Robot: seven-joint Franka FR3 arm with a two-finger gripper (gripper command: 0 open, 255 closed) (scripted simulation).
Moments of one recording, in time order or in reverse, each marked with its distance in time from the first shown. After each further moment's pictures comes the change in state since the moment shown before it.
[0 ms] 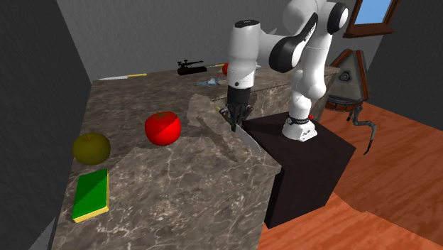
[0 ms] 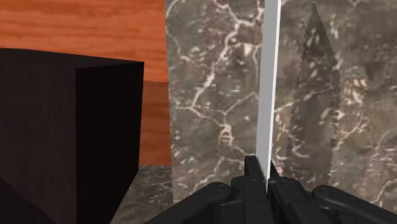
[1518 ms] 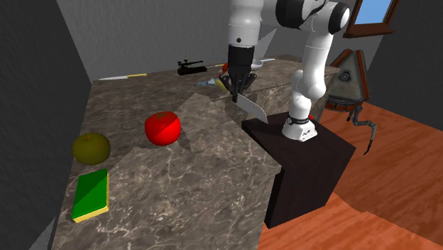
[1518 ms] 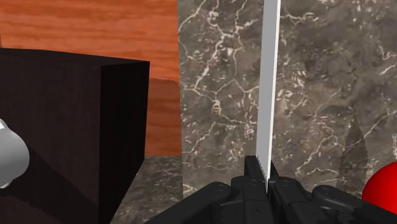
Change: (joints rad) arm -0.004 -0.020 -0.004 0.289 0.015 -0.305 -0.013
